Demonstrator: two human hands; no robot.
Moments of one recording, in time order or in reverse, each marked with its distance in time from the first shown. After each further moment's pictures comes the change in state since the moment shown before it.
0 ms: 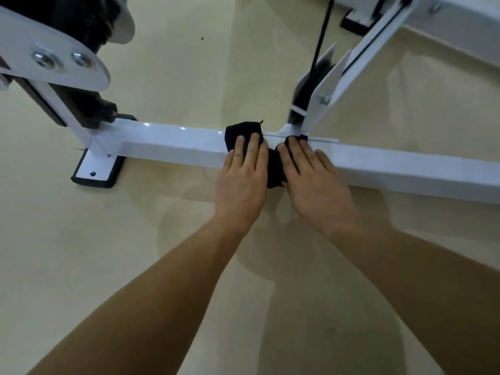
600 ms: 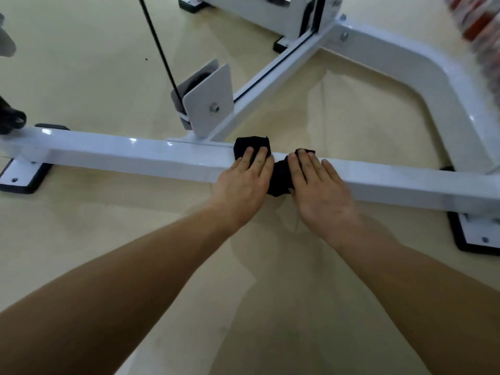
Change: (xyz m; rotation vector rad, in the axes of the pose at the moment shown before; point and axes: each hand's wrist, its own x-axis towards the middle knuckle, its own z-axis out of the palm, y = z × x) left_hand 0.040 0.188 -0.026 0.142 -0.237 0.213; right_hand -0.099 0.182 0.015 -0.024 0.090 0.065
